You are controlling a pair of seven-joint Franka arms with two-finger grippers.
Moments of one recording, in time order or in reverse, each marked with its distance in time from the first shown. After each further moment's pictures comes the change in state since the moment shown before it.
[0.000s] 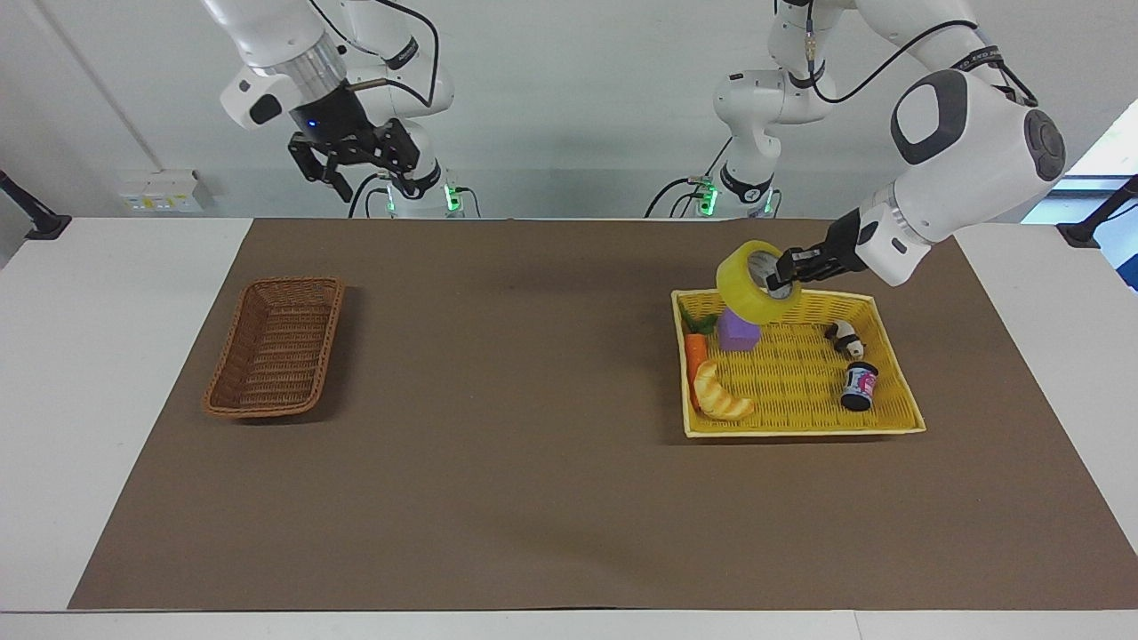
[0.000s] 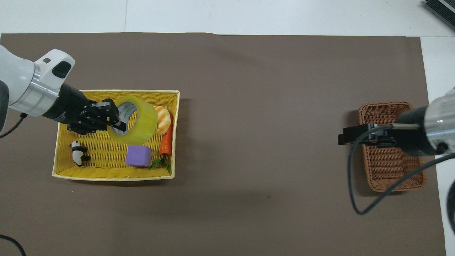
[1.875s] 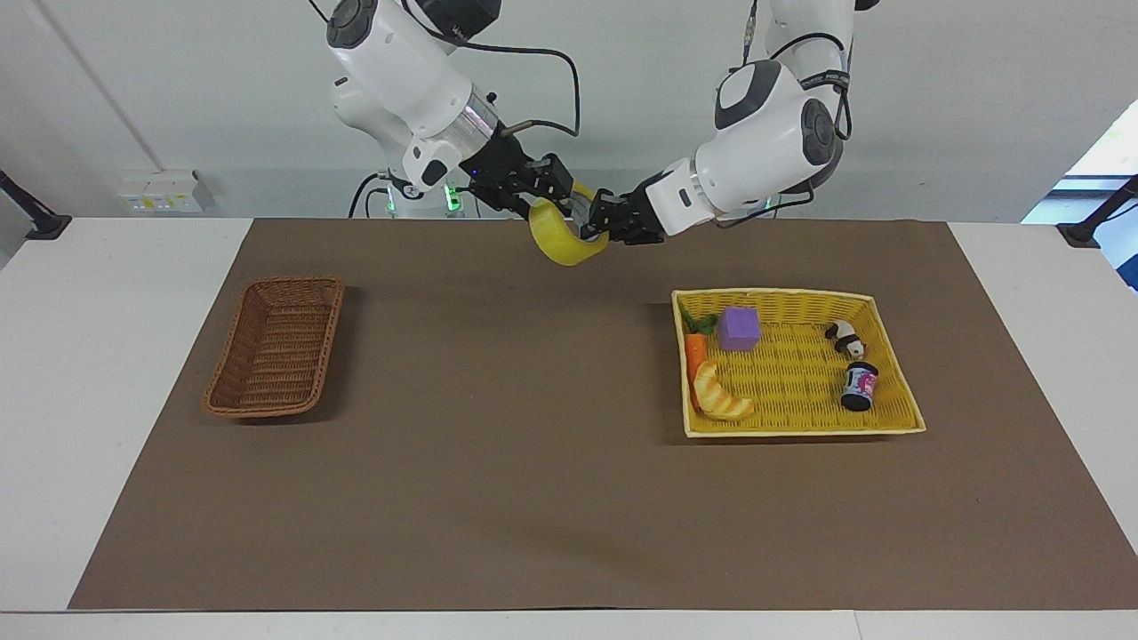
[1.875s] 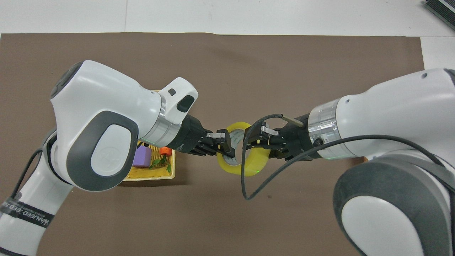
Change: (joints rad) left arm -0.271 -0.018 -0.108 -0.084 -0.300 0.255 0.000; right arm 0.211 0.084 -0.008 -0.056 0.355 0.207 0.326
